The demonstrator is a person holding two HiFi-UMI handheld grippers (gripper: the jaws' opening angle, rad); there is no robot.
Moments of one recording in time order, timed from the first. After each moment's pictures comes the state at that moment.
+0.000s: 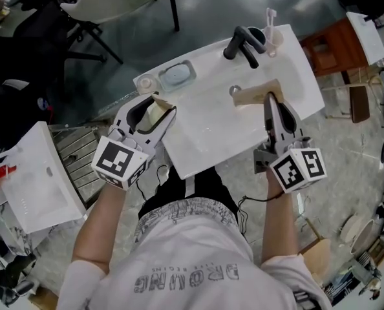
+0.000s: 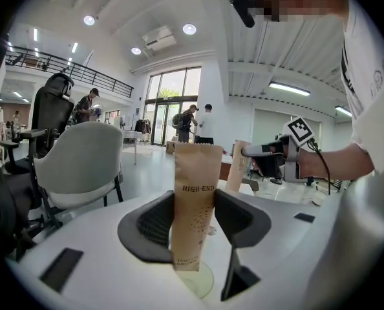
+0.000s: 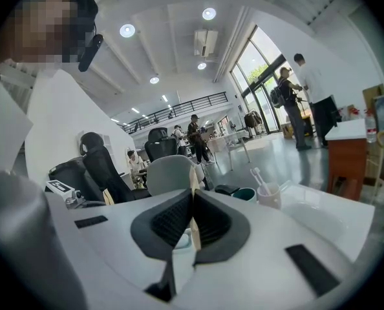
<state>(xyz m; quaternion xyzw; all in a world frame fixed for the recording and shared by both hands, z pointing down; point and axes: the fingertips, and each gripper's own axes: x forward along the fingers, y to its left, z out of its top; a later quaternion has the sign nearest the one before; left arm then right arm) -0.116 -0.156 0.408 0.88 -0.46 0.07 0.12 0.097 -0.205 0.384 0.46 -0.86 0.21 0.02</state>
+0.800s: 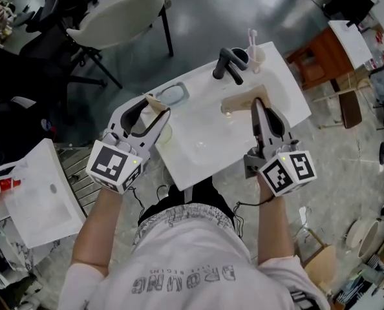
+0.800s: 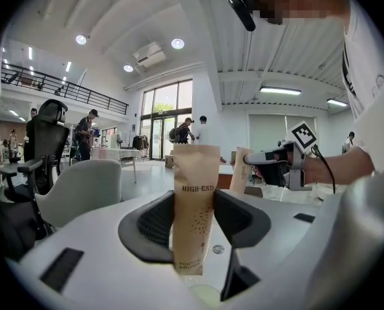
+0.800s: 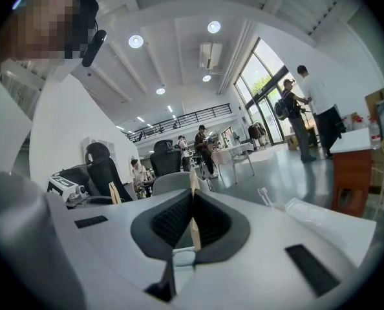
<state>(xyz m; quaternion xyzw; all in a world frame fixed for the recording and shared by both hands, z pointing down) -0.117 -0.166 0.335 0.88 -0.46 0.05 0.06 0.087 -0.197 0.331 0.46 -0.87 0.17 -0.02</state>
